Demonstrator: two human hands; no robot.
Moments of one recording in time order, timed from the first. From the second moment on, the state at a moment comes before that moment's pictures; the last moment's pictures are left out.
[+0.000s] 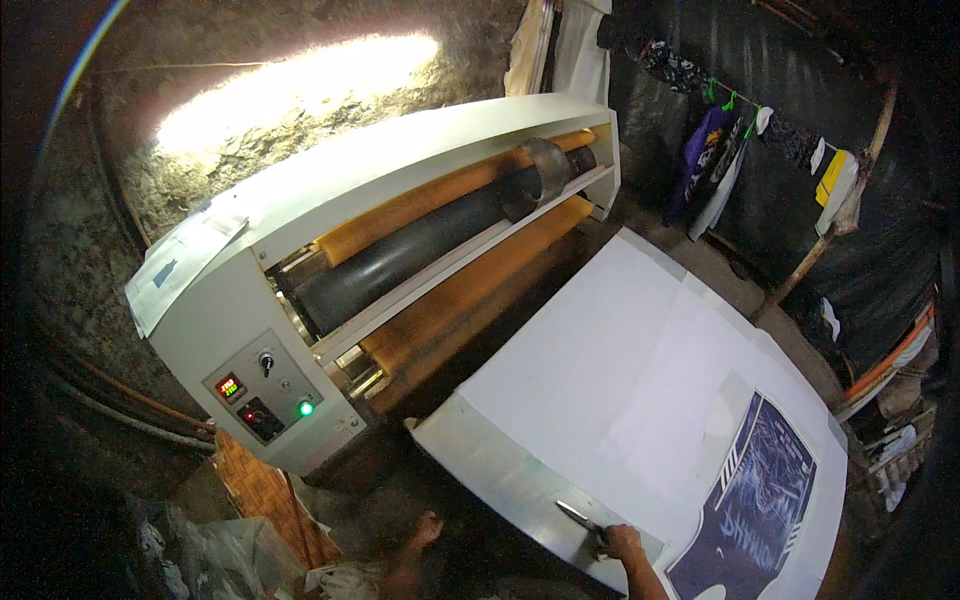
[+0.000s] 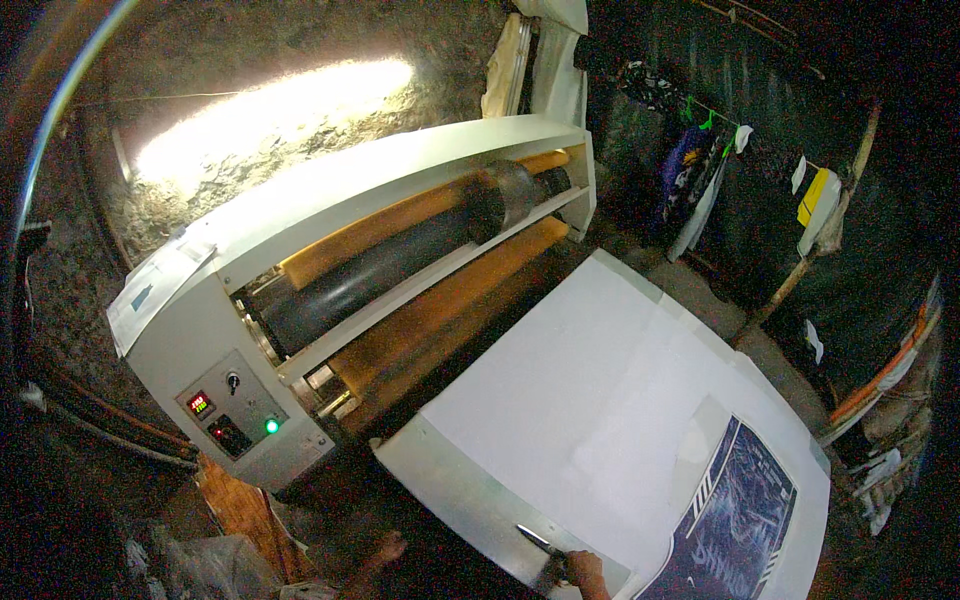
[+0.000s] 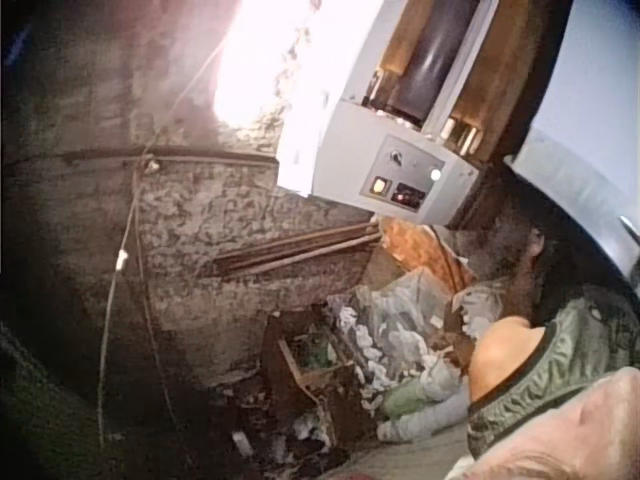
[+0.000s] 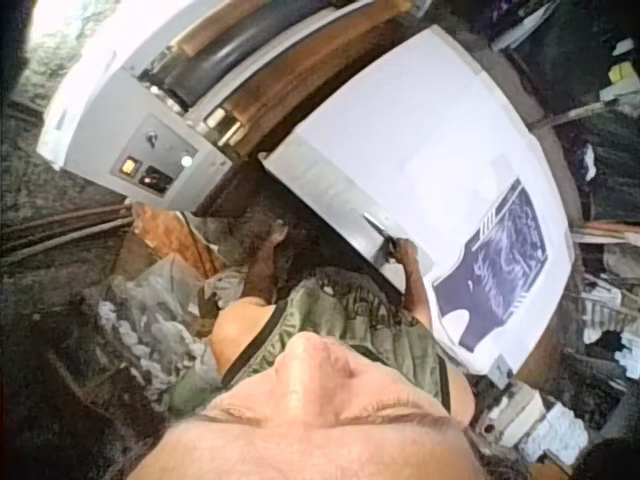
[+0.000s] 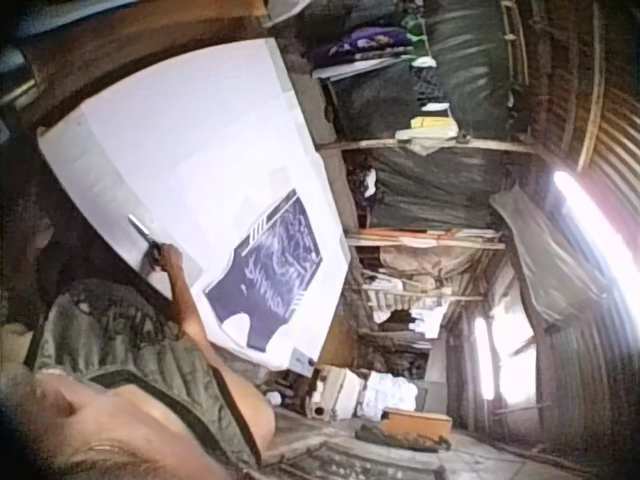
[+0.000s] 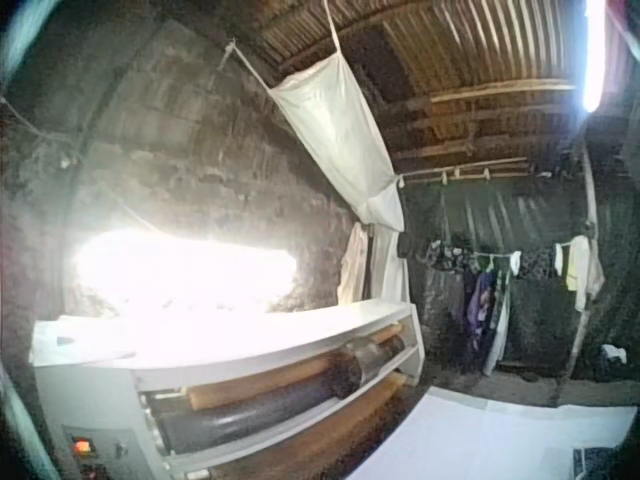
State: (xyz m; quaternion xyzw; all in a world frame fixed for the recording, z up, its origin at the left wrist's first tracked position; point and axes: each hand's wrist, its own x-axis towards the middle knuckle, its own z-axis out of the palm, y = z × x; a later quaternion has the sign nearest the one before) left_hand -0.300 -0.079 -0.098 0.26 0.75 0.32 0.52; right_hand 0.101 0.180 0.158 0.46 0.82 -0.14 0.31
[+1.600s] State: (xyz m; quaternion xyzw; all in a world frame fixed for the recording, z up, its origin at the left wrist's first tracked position) left_hand -0.553 -0.101 0.202 0.01 0.78 0.49 -0.38; right_hand 0.128 0.186 0.143 0.42 0.87 -0.16 0.19
